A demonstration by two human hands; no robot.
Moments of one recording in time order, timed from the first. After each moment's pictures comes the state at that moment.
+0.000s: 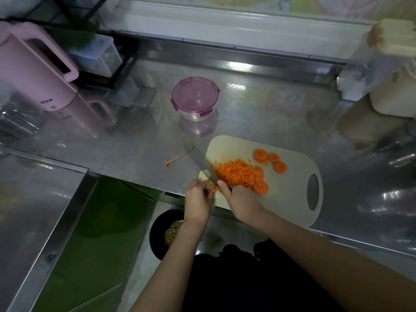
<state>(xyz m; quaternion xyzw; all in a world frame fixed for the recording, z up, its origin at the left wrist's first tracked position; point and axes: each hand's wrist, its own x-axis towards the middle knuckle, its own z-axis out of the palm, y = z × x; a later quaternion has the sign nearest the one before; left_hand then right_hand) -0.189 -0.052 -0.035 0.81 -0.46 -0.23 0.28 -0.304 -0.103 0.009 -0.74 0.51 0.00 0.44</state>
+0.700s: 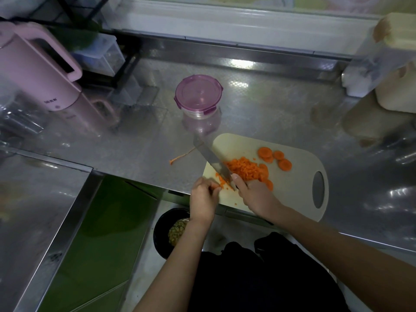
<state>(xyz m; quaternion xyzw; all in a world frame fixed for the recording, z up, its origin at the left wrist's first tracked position) -0.191 -0.051 -0.037 0.79 -0.46 -0.23 0.33 -0.324 -0.115 0.010 -0.70 0.53 -0.04 0.48</state>
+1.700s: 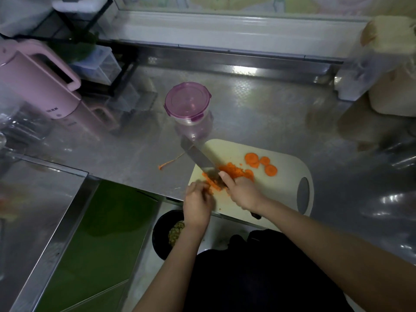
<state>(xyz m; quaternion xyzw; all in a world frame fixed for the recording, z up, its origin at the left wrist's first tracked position) -0.222 -0.060 -0.026 0.84 -0.43 -0.20 0.27 -0.334 -0.147 0.015 -0.68 0.51 -0.02 0.53</state>
